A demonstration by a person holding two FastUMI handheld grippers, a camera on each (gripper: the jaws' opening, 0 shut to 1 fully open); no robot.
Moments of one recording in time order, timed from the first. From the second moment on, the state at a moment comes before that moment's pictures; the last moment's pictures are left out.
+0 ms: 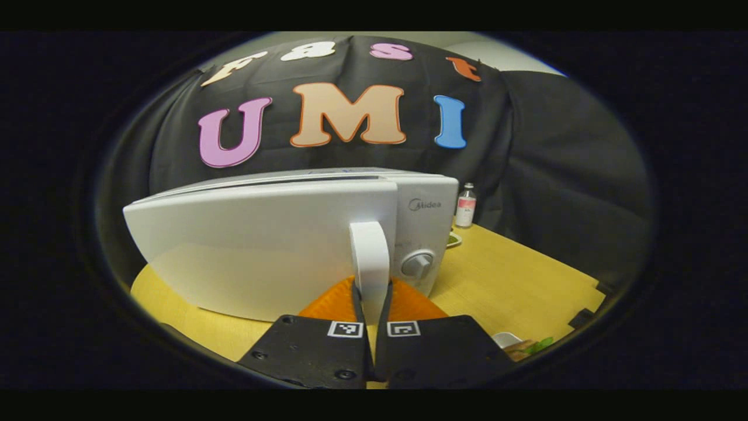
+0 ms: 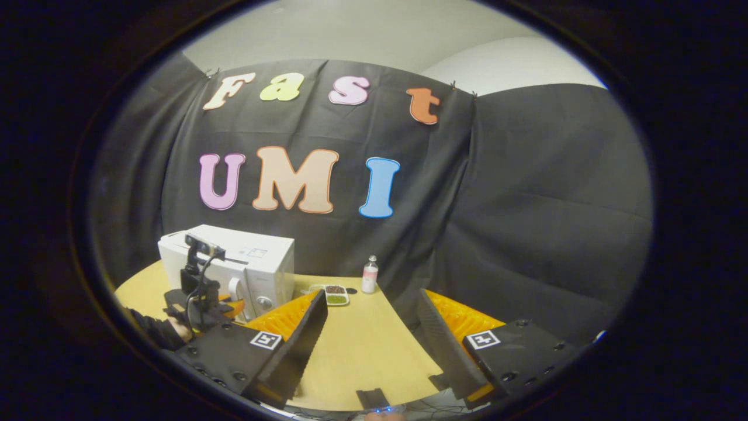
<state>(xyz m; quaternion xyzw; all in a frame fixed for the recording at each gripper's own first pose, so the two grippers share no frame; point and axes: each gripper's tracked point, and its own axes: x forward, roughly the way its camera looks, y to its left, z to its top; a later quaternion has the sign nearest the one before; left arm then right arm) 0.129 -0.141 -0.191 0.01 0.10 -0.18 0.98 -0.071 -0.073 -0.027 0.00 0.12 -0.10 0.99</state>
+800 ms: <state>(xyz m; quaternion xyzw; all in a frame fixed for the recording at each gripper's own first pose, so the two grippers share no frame) -0.017 -0.036 -0.209 0.02 0.16 -0.19 0.97 -0.063 0.036 -0.030 0.04 0.11 -0.01 0.99</state>
